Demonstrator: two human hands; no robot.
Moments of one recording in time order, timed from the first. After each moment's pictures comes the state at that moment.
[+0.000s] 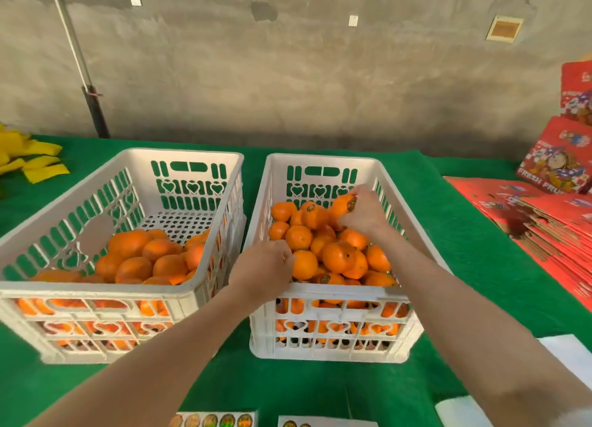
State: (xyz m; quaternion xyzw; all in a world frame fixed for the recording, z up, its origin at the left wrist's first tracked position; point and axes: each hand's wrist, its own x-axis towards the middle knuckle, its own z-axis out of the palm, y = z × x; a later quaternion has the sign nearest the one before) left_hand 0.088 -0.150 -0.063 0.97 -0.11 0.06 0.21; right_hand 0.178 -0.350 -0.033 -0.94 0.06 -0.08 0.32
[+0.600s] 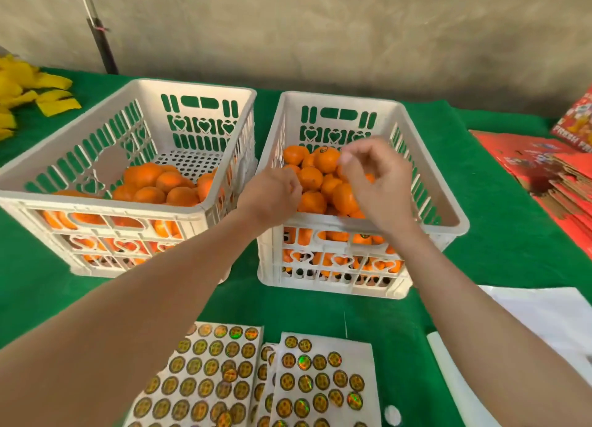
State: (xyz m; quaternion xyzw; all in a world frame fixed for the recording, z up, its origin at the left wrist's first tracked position) left_hand 0.083 -0.148 -0.059 0.96 -0.11 0.12 0.24; right_hand 0.068 -0.316 -0.036 -0.77 -0.25 -0.33 0.49
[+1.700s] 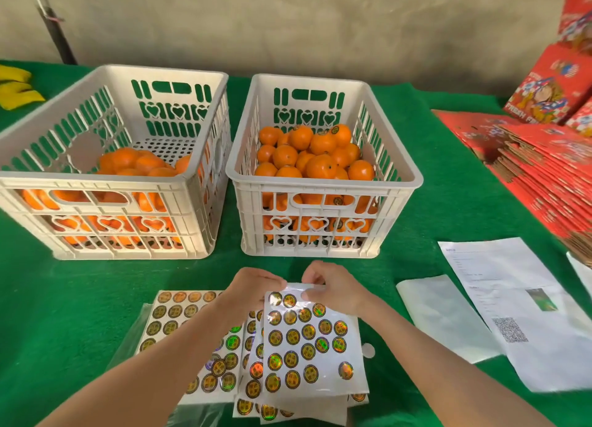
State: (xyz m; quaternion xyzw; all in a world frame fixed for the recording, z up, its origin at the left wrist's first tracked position) left_hand -0.041 -0.150 -0.196 0.73 0.14 -0.25 0.62; right_hand -0.049 -0.339 -0.182 -0.91 -0.11 0.18 0.35
